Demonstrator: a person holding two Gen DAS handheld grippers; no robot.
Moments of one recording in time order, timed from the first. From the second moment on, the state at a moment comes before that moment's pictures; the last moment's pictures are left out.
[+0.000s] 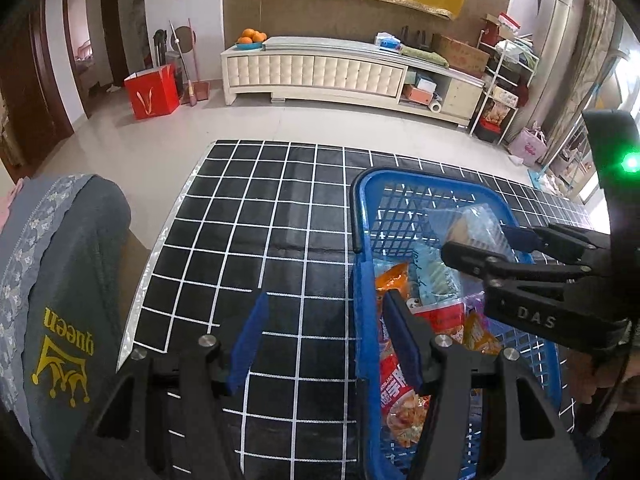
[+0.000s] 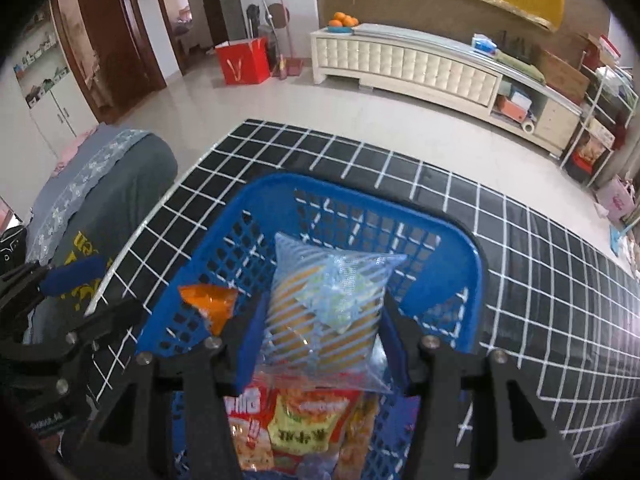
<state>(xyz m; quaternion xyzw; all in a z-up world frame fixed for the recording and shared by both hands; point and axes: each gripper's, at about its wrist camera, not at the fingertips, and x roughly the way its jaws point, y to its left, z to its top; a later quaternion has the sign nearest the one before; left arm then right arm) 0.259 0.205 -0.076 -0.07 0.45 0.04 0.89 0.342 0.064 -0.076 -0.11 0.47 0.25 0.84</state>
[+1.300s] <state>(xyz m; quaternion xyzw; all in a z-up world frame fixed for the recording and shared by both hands) 0.196 0.099 -0.034 -0.03 0.42 0.01 0.91 0.269 -0.073 -0.019 -0.07 0.43 0.18 0.88</state>
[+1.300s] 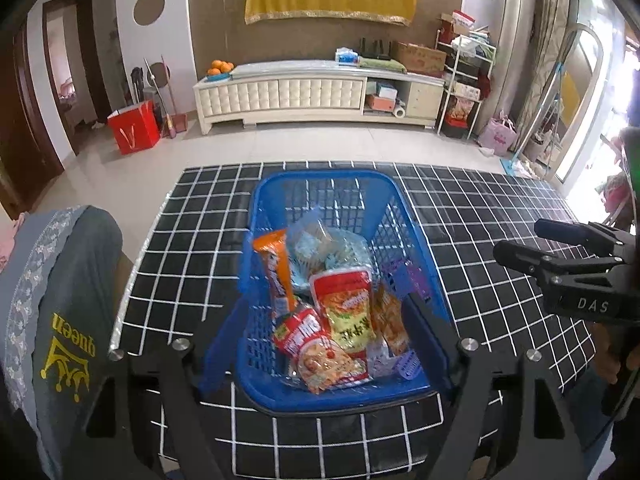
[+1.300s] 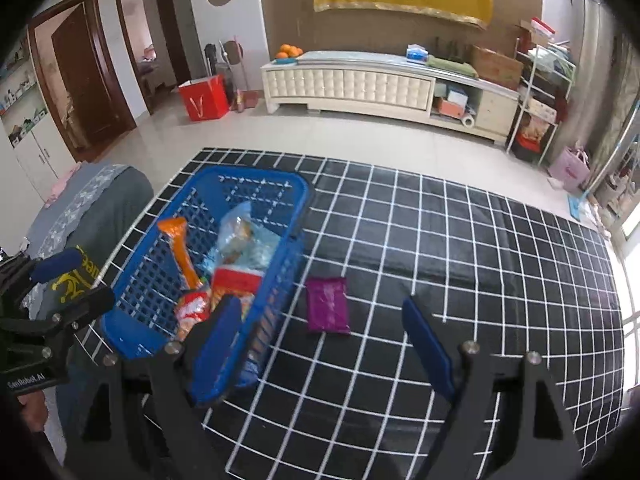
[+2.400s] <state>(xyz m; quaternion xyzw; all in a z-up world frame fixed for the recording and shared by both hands) 0.276 0.090 -0.115 0.01 0.51 -0.01 0.86 0.344 -0.063 -0.160 -0.11 0.54 0.20 0.81</state>
